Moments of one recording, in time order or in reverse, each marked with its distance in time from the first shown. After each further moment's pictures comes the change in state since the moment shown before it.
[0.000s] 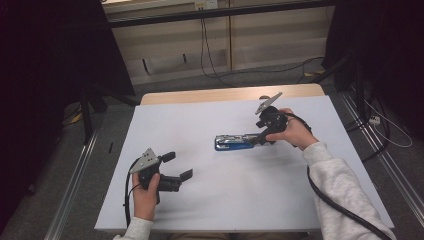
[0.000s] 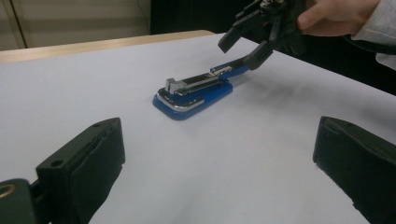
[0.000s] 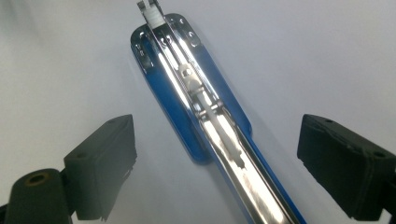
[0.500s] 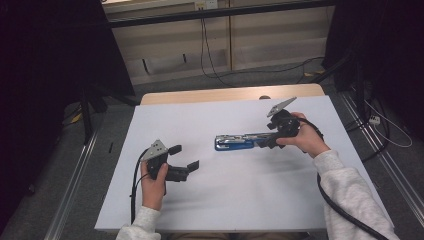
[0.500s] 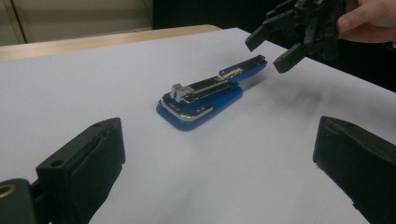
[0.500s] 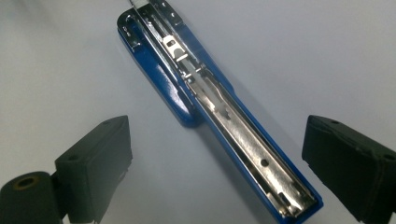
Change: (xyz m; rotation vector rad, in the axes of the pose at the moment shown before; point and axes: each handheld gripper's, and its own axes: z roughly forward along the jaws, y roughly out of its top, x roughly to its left) left arm 0.007 0.010 0.029 0.039 0.006 -0.014; right arm 0.003 -0.026 -0.020 -0.030 -0.066 0.059
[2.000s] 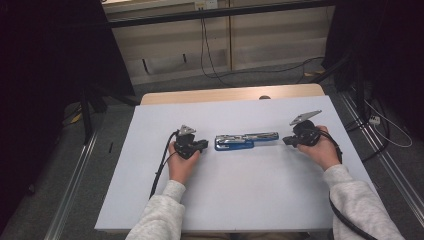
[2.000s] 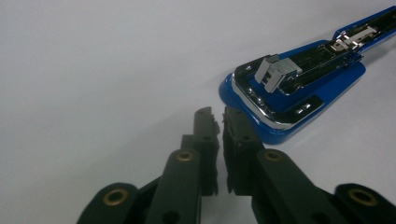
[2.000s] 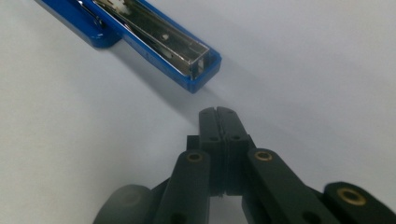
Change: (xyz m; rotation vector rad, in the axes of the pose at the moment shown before) left arm 0.030 0.003 0.105 0.267 0.200 -0.078; right arm -0.013 -0.065 -0.019 0.011 -0.218 0.132
